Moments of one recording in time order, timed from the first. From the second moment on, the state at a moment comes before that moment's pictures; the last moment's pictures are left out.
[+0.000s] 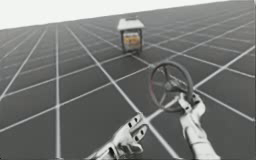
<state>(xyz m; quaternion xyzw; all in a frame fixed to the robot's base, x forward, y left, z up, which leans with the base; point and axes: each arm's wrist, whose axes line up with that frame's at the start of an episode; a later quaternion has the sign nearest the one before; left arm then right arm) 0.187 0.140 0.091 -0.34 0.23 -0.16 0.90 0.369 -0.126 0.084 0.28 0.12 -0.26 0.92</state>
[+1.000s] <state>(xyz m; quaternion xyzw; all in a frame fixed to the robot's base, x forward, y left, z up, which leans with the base) 0.187 0.140 0.091 -0.34 0.23 -0.16 0.90 0.368 -0.127 0.084 0.28 0.12 -0.27 0.92</state>
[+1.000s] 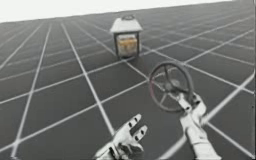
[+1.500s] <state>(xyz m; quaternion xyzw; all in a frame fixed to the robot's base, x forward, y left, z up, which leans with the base) 0.186 0.140 0.091 -0.34 0.23 -0.16 0.90 0.368 -0.127 0.085 0.27 0.12 -0.26 0.92</state>
